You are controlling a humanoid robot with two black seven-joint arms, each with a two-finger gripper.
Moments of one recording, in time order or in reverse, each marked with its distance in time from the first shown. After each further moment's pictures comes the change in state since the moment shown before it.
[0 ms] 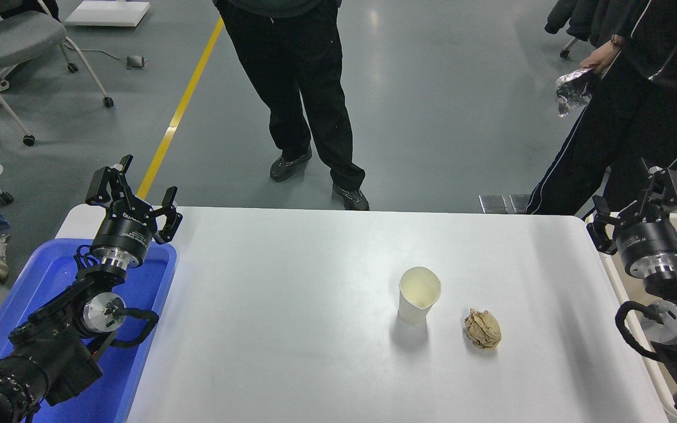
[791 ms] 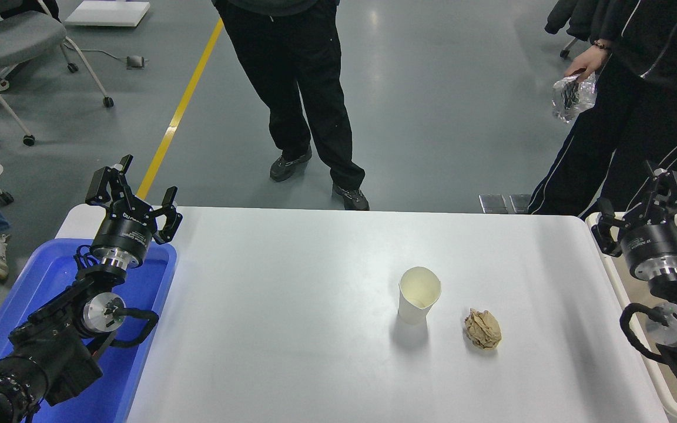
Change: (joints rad) left arm 0.000 0.000 0.000 0.000 0.000 0.000 0.000; right arm -0.007 -0.015 0.002 0.000 0.001 0.002 0.001
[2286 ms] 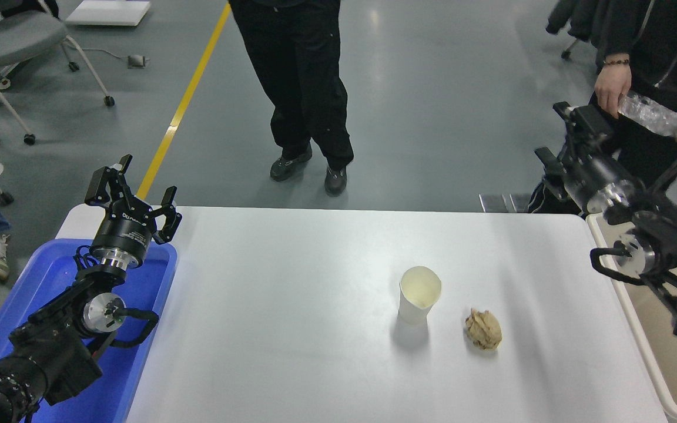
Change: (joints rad) left arm 0.000 0.000 0.000 0.000 0.000 0.000 0.000; right arm 0.613 -0.052 -0.926 -0.140 -0.001 -0.004 -0.007
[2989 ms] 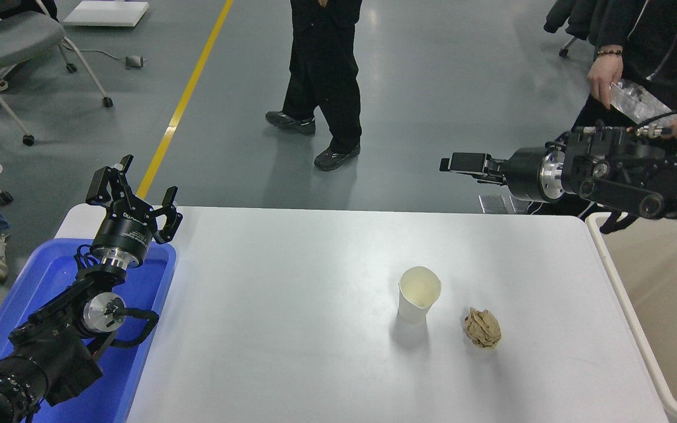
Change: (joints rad) left arm 0.000 0.000 0.000 0.000 0.000 0.000 0.000; right arm 0.580 0.113 -0.984 0.139 -0.216 0.189 0.001
